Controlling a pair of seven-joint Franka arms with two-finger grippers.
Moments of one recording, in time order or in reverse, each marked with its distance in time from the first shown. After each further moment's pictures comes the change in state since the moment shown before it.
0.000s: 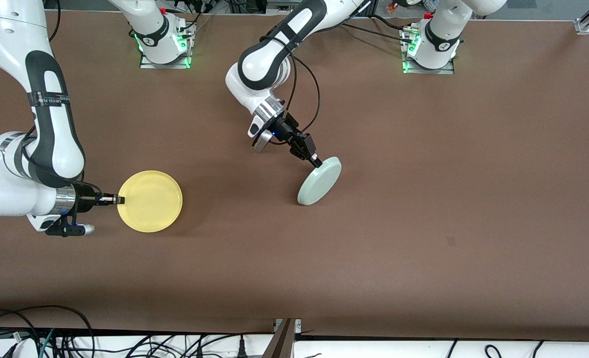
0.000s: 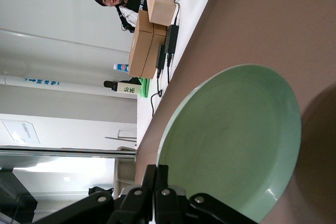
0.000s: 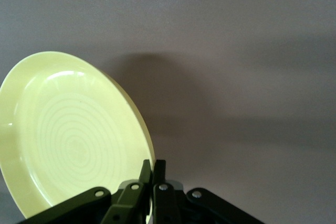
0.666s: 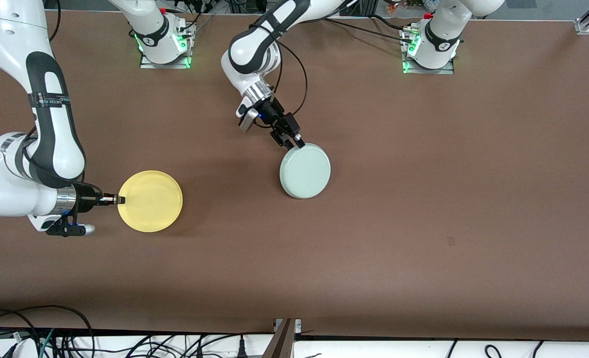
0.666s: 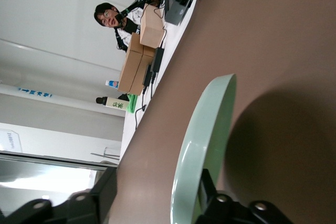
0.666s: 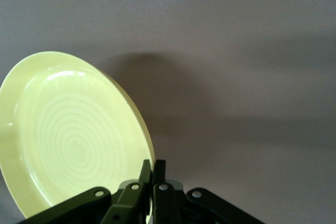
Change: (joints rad) left arm -0.125 0.067 -0.011 0.000 0.000 0.038 -0.186; right arm -0.001 0.005 0.000 0.000 0.000 0.000 0.000
